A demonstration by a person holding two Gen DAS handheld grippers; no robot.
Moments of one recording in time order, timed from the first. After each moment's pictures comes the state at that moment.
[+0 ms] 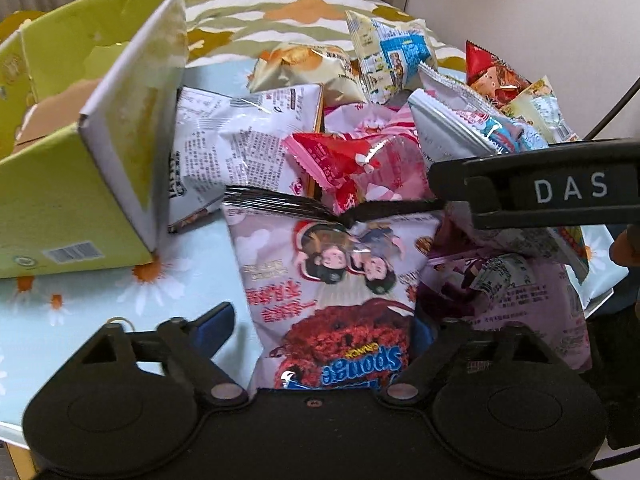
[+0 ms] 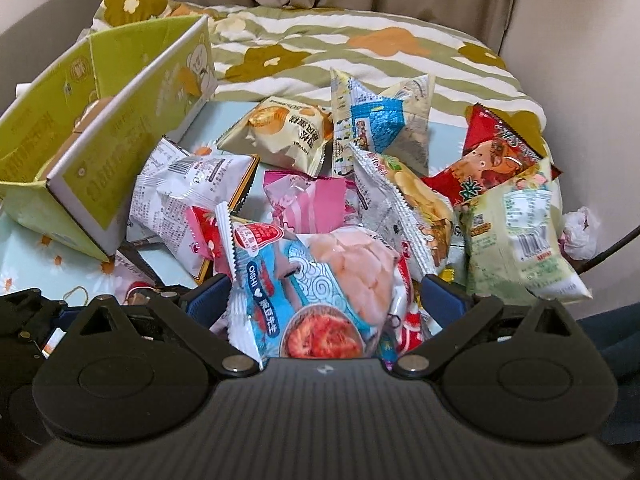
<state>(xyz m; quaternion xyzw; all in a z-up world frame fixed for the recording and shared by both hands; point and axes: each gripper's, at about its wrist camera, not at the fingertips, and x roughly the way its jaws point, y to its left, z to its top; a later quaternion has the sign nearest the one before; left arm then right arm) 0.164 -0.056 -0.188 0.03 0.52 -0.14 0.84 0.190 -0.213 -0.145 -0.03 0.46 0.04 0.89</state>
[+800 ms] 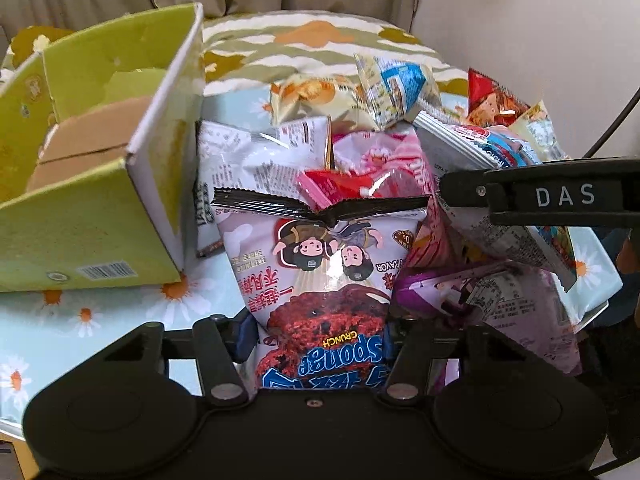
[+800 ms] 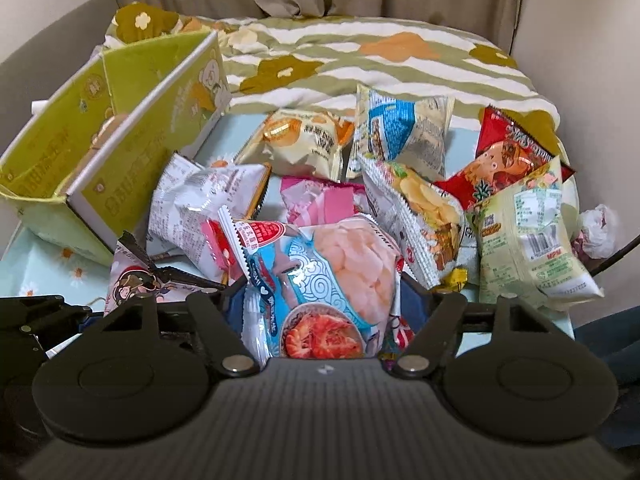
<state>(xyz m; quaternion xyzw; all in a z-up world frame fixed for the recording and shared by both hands) 0.153 -0.048 -0.160 0.03 0.48 -0.13 0.86 0.182 -0.222 -0.129 0.00 0.44 0.06 0.90</state>
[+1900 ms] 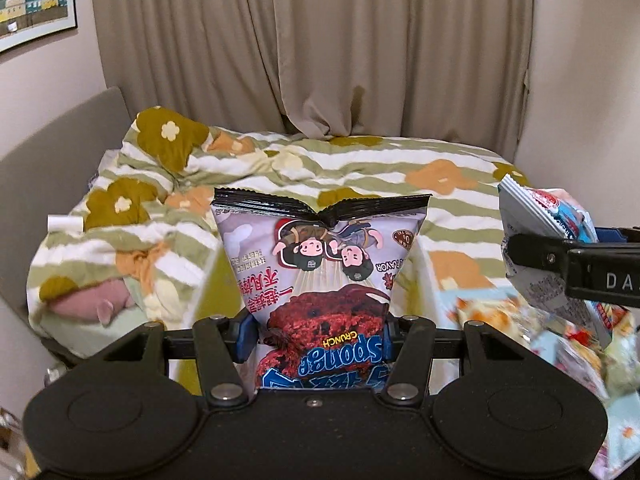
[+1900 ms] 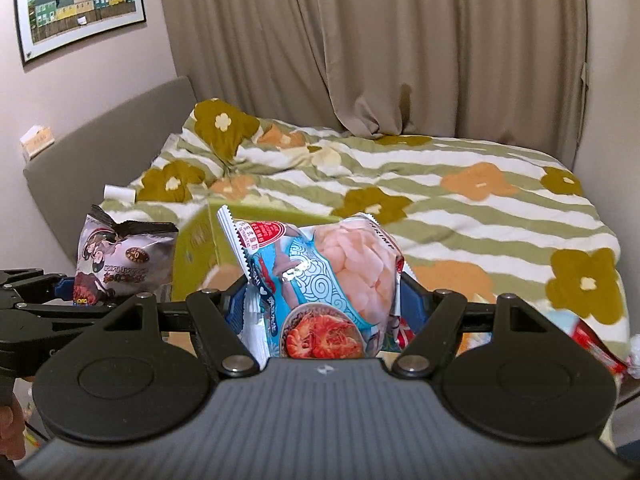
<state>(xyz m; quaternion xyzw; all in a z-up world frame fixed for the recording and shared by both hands) 0.245 0.114 -0.002 0.02 0.35 0.01 0.94 0.268 -0.092 0.011 0.02 0.31 0.15 0.94</state>
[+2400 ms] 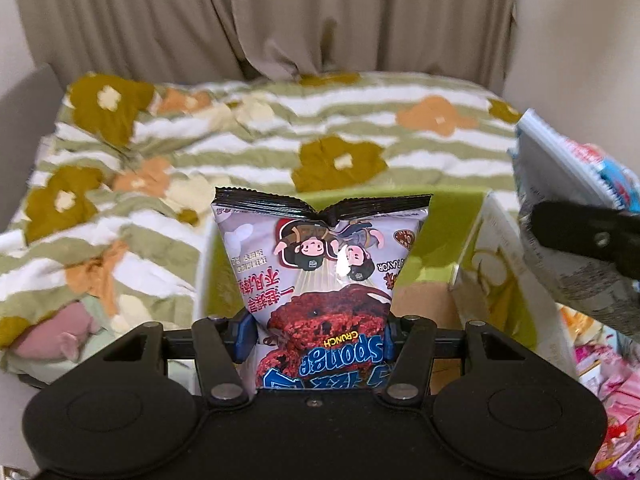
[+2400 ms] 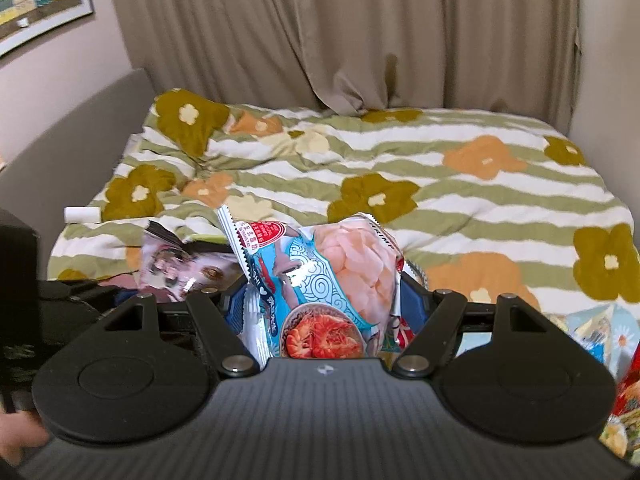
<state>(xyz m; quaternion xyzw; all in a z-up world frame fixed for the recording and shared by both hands) 0.390 0.168 -0.085 0.06 0.45 -0.07 0.89 0.375 0.008 -0.025 0.05 0.36 0.07 0.93</state>
